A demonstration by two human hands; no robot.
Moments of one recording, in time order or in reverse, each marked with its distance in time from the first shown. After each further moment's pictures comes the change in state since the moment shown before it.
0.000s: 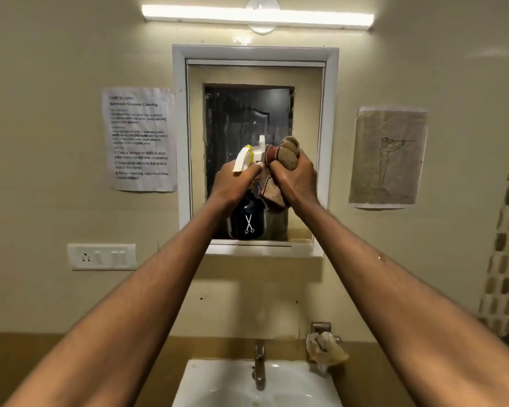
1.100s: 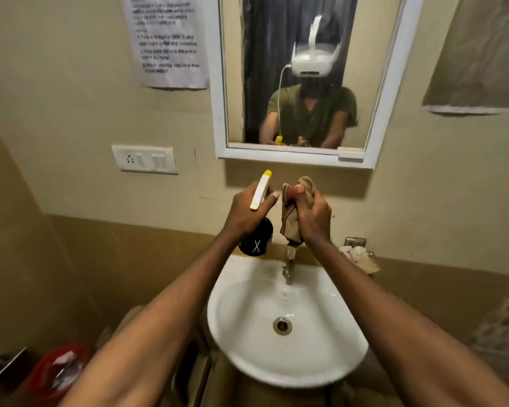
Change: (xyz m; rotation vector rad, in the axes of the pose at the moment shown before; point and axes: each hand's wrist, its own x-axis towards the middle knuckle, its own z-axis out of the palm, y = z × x) left_hand -0.153 -0.175 0.005 0.288 -0.008 -0.149; right_hand -0.207 0.142 0.039 0.000 -0.142 0.377
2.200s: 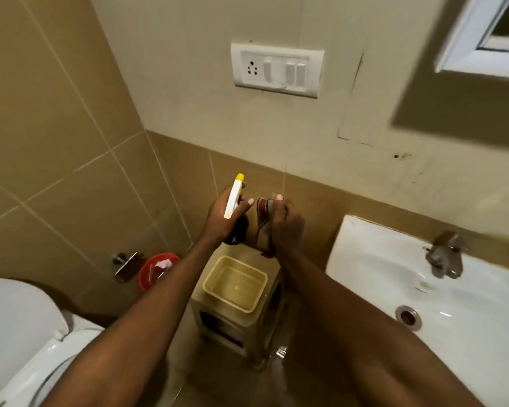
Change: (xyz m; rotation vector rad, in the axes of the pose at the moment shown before) left_hand -0.090 -0.324 -0.229 -0.061 0.183 -0.428; right_hand -0.153 0.066 0.382 0.021 -0.285 0.273
